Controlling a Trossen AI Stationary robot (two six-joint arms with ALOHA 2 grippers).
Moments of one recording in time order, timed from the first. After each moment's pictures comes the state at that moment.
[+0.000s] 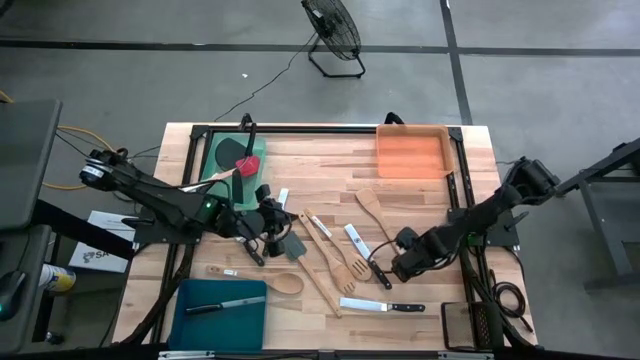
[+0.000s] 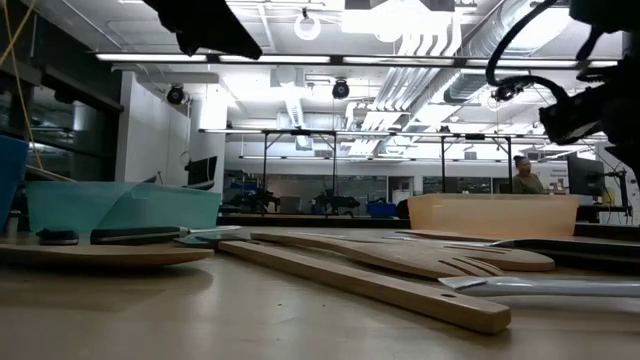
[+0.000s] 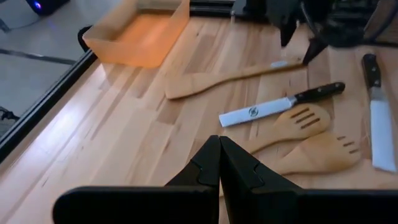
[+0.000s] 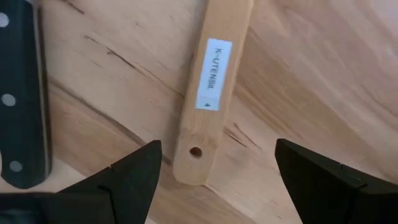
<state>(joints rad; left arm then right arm) -0.33 1.22 0.90 -0.23 -0.58 -0.28 0.54 1.49 0.75 -0.79 0.08 1.42</state>
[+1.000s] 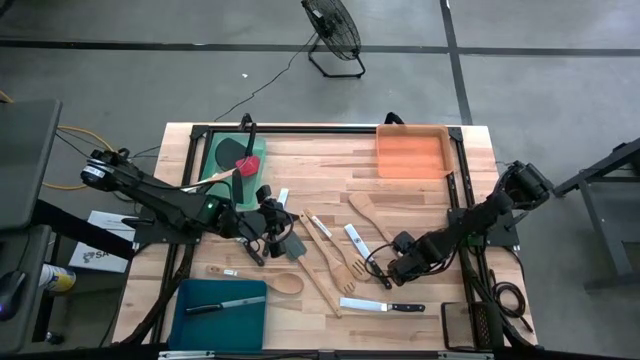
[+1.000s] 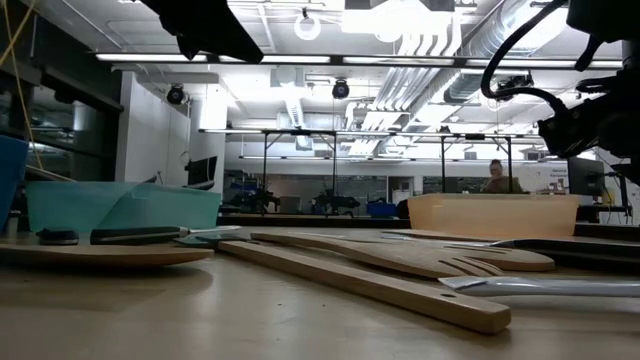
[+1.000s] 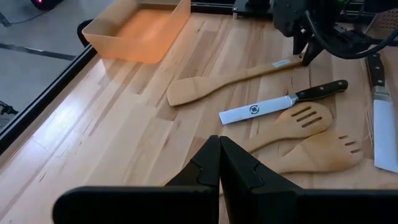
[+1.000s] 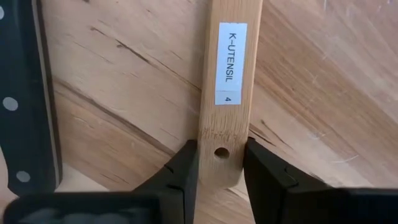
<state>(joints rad) -0.33 1.24 0.90 -0.23 -0.59 -0.30 0.54 1.58 0.75 -0.73 0.05 1.46</state>
